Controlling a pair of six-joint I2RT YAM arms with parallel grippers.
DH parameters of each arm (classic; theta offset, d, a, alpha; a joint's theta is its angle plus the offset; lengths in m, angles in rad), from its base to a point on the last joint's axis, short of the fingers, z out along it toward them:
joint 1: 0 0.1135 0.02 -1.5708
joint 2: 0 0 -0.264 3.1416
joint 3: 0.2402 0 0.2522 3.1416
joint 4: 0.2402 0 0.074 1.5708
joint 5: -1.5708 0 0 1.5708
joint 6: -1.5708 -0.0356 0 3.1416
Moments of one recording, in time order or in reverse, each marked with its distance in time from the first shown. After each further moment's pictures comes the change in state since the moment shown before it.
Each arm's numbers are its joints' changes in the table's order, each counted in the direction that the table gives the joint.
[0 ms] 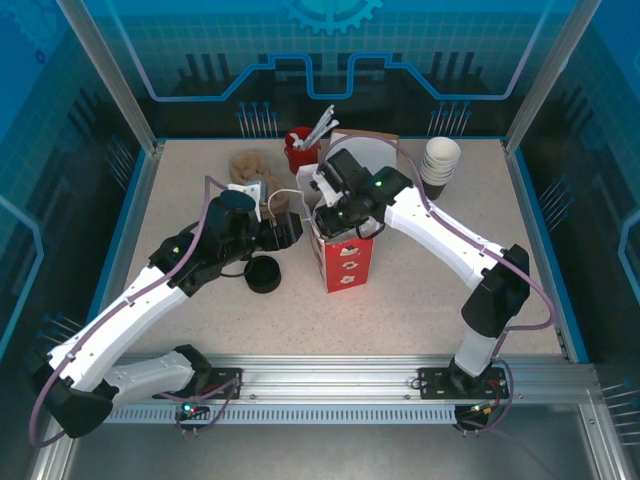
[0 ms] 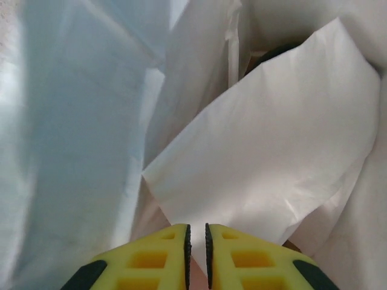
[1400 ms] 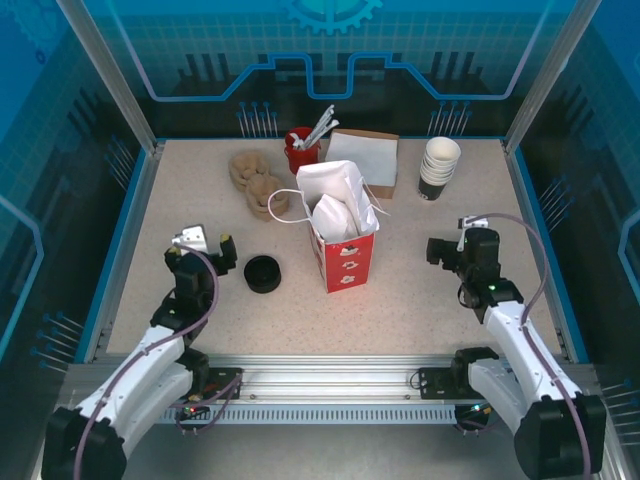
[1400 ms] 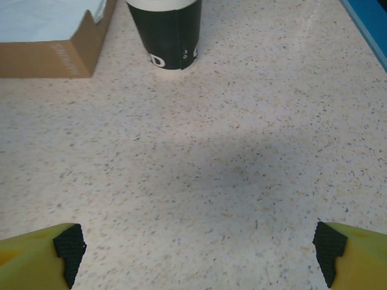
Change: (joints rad) left arm 0.385 -0.333 -0.854 -0.747 0.459 -0.465; right arm -0.675 -0.884 -1.274 -0.813 -0.246 0.103
